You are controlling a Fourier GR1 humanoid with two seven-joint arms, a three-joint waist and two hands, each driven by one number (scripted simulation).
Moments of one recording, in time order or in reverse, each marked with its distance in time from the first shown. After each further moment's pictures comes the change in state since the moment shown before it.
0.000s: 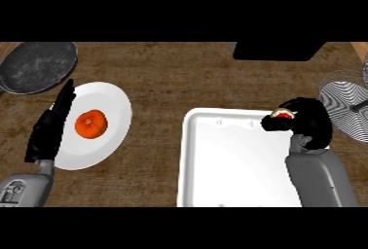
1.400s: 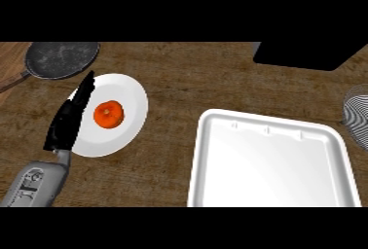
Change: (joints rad) left arm -0.086 -0.039 -0.060 0.016 -0.028 -0.023 0.029; right arm -0.764 -0.421 -0.508 0.723 0.859 -0.031 0.033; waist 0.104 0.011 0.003
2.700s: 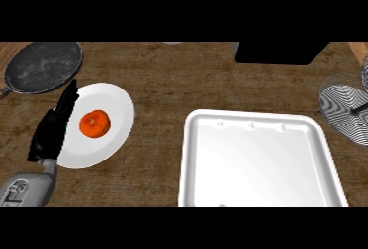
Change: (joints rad) left arm 0.081 0.018 0.067 -0.015 0.004 0.007 -0.003; right arm -0.074 -0.080 -0.198 0.341 0.174 0.116 -0.035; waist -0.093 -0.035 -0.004
